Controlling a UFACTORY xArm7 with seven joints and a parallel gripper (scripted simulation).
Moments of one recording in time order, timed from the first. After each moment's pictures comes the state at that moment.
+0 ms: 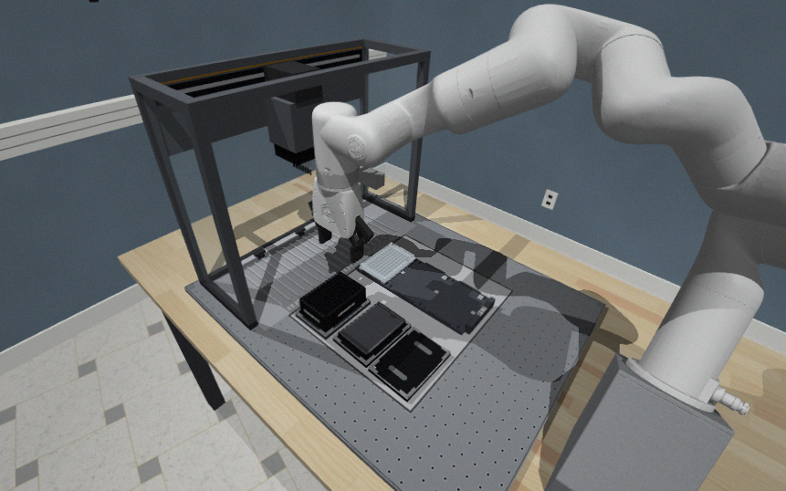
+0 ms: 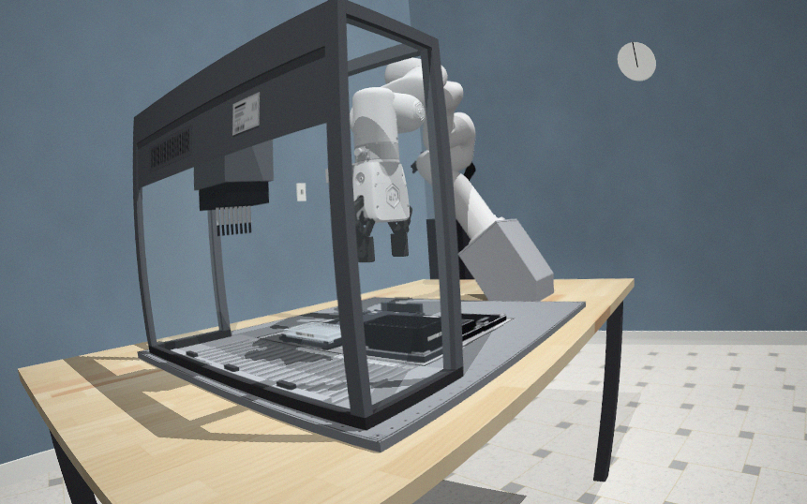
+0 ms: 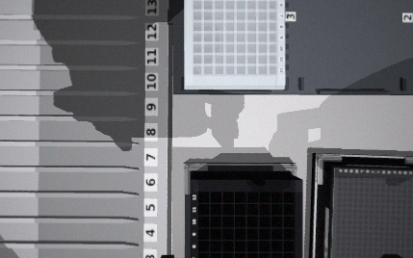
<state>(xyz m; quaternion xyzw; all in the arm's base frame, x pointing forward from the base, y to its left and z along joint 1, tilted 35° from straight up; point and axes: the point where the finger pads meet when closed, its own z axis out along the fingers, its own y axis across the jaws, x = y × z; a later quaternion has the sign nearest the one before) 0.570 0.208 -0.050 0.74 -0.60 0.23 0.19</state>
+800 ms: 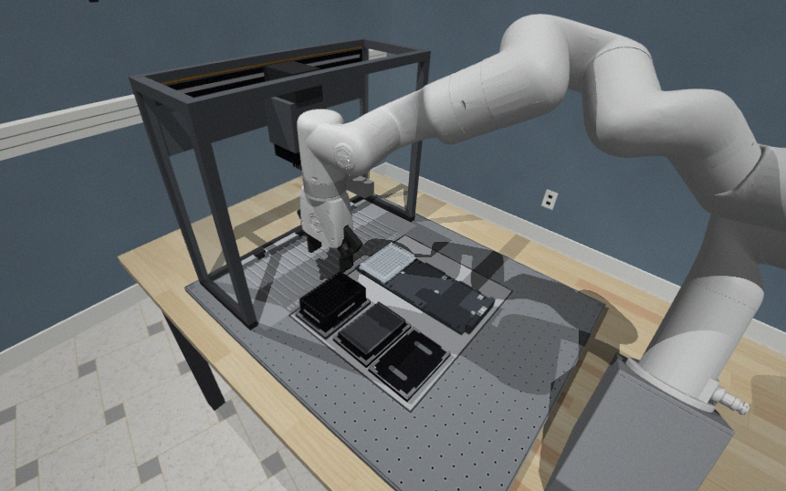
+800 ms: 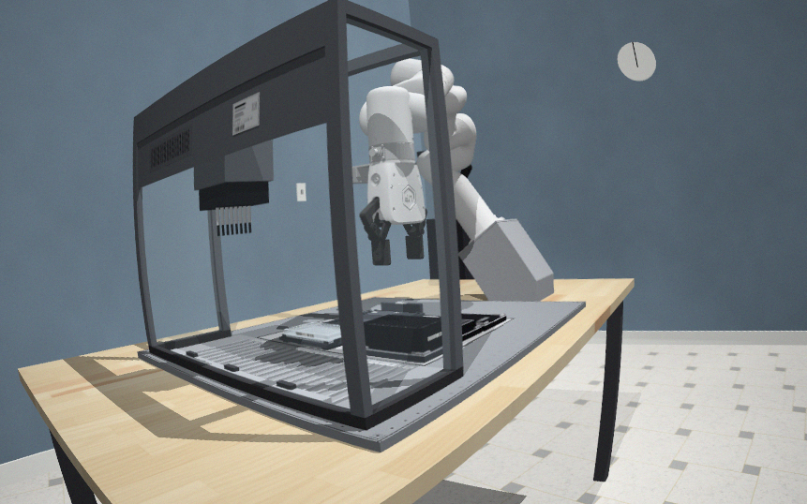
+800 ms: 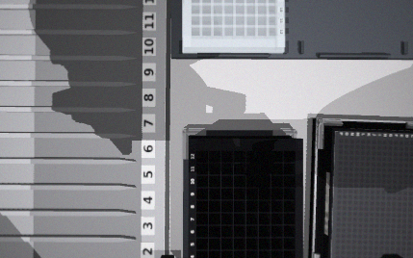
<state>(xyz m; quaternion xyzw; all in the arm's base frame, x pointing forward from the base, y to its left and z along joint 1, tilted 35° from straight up) 0.565 0.230 -0.072 0.74 -0.60 0.23 0.19</state>
